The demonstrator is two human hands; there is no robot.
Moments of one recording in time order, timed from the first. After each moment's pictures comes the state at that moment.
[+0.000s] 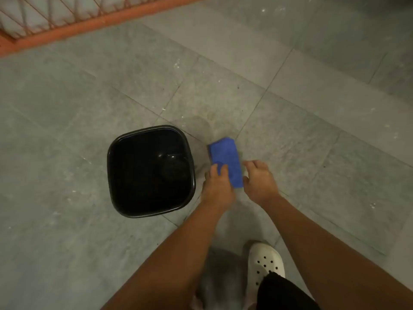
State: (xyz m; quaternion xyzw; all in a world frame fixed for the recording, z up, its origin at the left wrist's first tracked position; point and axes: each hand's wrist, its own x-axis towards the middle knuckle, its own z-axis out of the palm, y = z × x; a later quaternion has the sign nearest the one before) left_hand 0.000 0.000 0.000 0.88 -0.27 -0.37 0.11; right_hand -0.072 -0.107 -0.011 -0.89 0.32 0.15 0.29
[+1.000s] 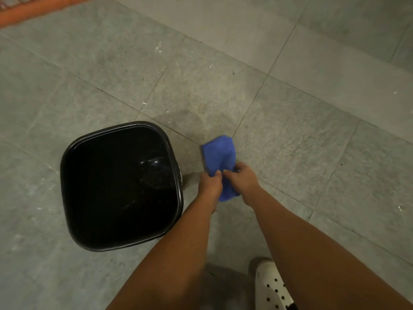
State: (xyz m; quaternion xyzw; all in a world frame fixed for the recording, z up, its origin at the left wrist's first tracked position) left_hand 0.025 -0.024 -0.109 0.79 0.18 -0.46 0.36; right_hand -0.026 -0.098 -0.117 -0.61 0.55 0.12 0.56
